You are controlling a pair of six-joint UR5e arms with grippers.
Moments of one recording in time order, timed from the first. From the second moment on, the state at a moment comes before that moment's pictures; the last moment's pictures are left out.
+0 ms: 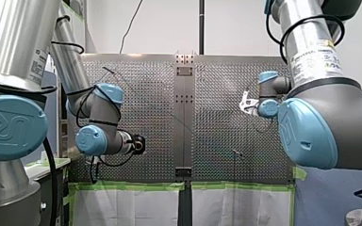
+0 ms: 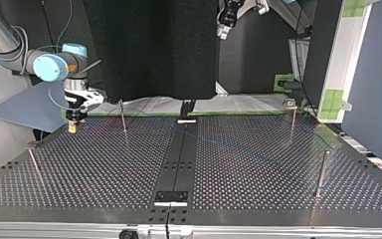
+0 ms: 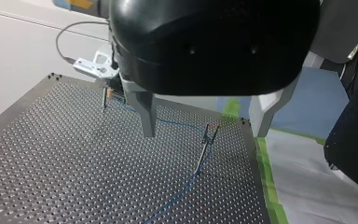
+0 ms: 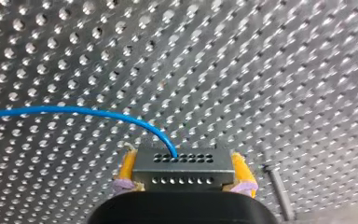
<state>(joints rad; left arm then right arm) -0.68 -1.77 -2.58 -2.13 -1.93 -1.75 1.78 -1.05 1.64 -0.59 1.56 1.79</state>
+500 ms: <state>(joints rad) -0.68 -1.77 -2.58 -2.13 -1.93 -1.75 1.77 -1.17 1.72 -0.51 1.61 1.76</state>
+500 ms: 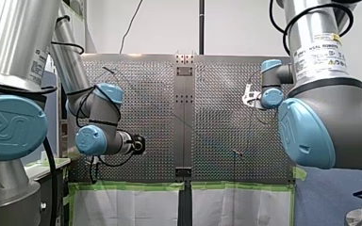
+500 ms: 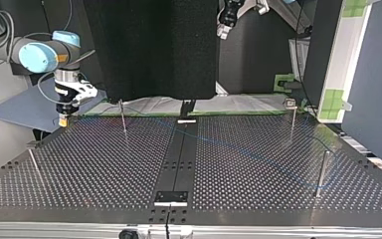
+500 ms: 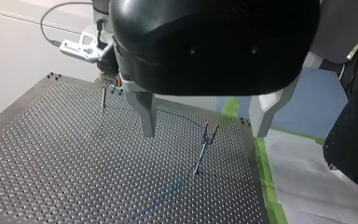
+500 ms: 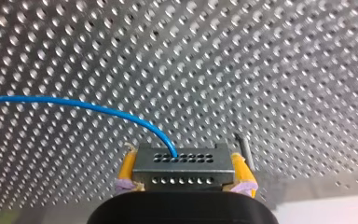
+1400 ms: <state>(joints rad) -0.66 -1.77 -2.56 -2.18 -1.93 -1.72 1.67 -1.27 1.73 -0.53 1.57 1.76</state>
